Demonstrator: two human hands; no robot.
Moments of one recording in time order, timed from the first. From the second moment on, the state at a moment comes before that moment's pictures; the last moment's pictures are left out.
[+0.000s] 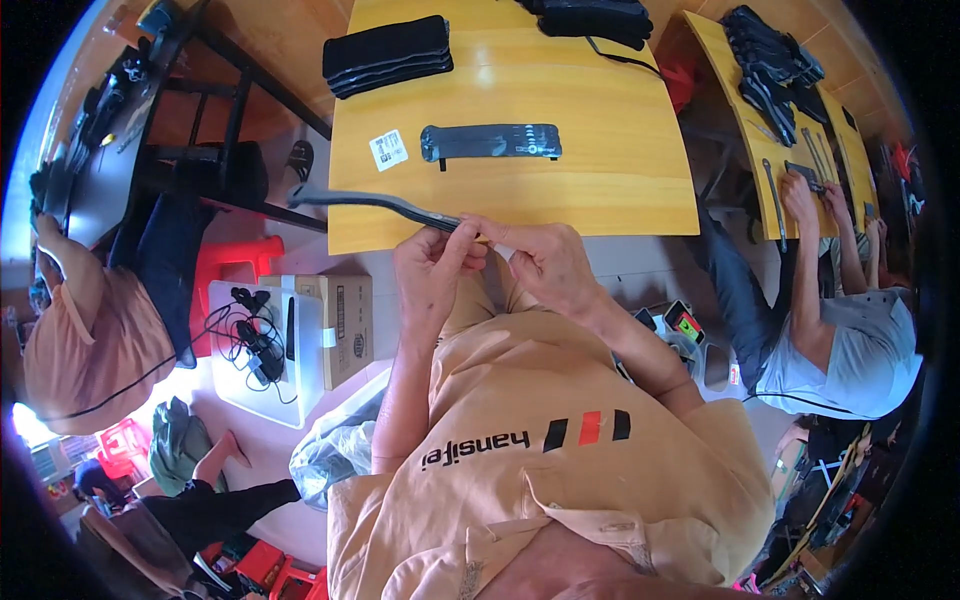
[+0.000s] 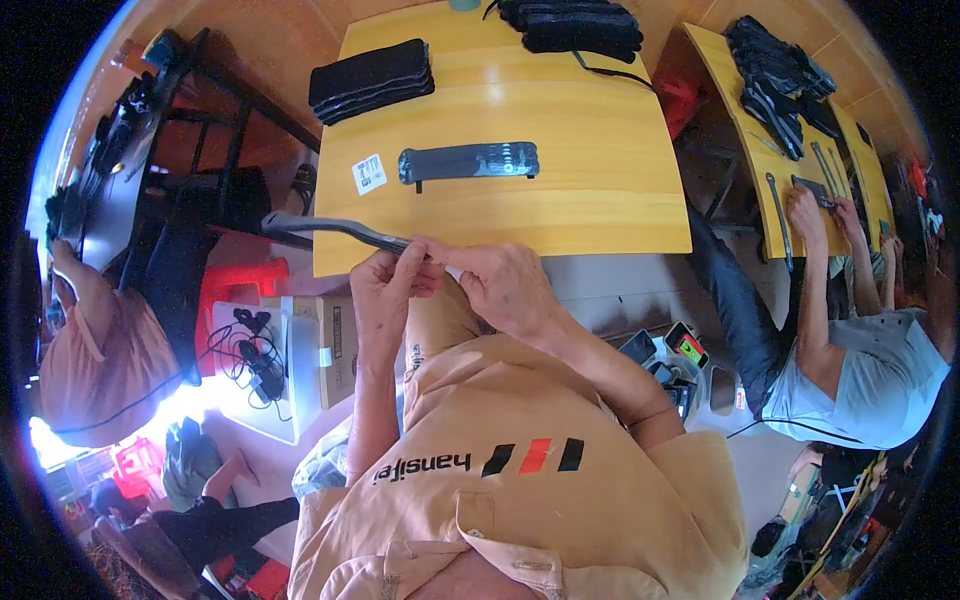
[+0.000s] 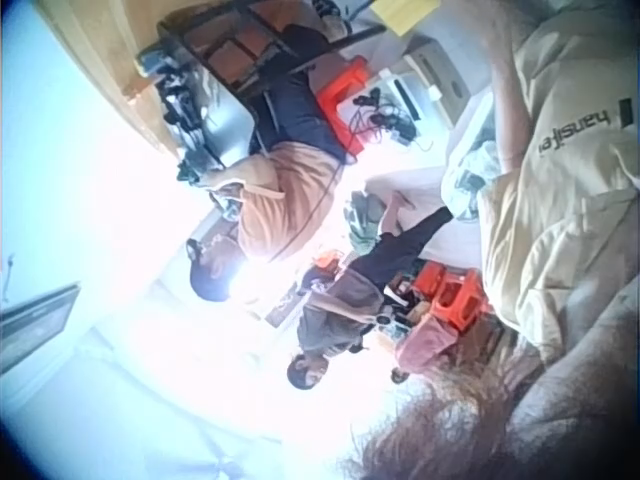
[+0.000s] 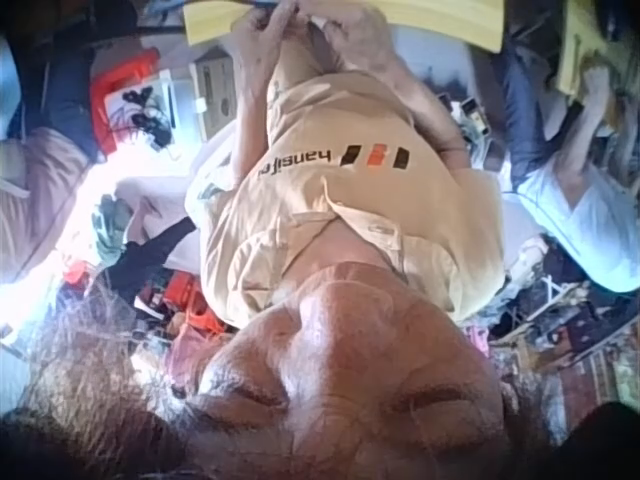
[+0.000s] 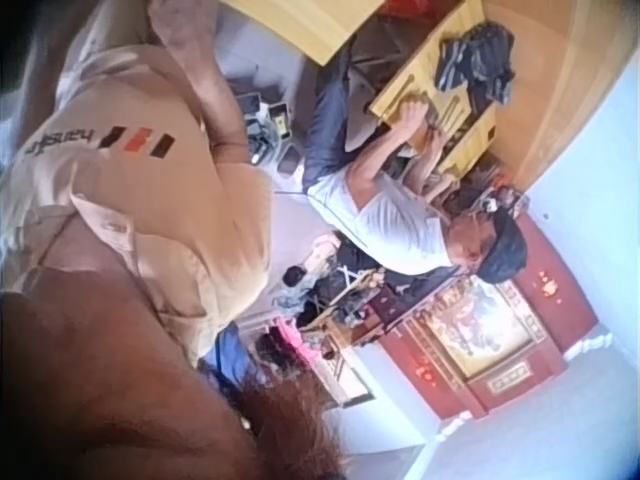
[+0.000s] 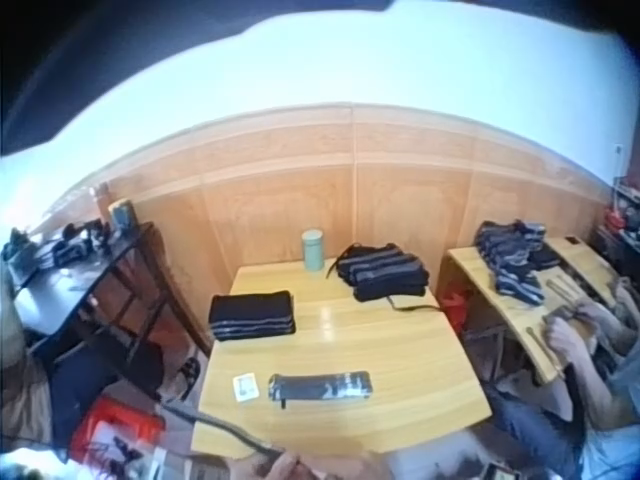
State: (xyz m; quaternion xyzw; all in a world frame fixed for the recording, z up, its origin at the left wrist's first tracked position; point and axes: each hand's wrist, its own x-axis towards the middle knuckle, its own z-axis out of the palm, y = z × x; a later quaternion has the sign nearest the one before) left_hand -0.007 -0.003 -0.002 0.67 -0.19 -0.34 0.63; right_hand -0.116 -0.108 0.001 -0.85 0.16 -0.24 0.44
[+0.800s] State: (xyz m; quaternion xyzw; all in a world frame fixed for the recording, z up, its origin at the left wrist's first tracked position) left_hand -0.008 -0.003 -0.005 0.65 -0.23 -0.31 0.65; right_hand -0.113 -0.104 -0.017 -0.67 0.13 -0.22 0.70
